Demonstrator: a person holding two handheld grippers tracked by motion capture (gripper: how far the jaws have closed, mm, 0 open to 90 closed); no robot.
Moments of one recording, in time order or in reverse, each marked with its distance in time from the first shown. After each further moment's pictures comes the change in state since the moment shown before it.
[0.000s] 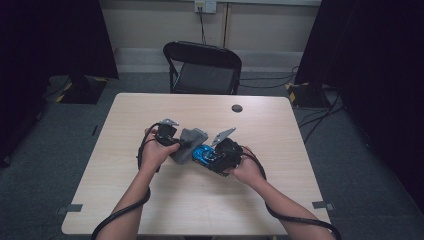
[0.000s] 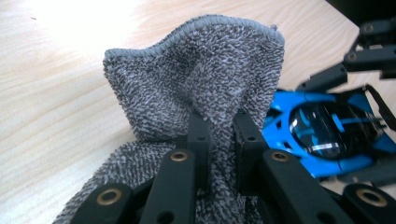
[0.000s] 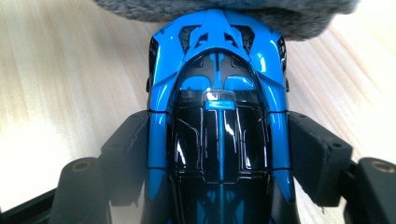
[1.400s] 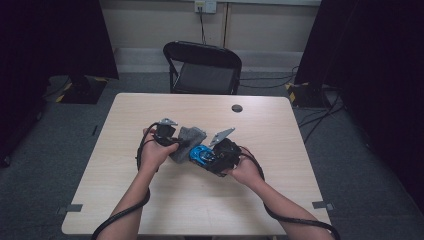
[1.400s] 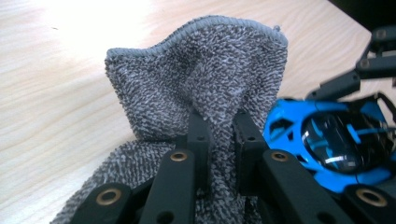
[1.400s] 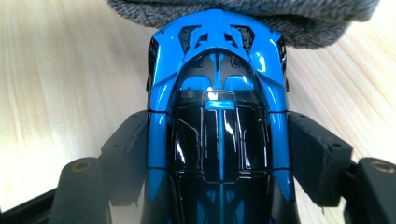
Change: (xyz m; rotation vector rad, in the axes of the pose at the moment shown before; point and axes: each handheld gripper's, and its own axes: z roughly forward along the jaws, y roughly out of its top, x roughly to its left) left arm -0.003 0.000 -0.004 -0.021 0.036 0.018; right arm 0.006 0.005 -0.002 -0.030 0.027 -0.004
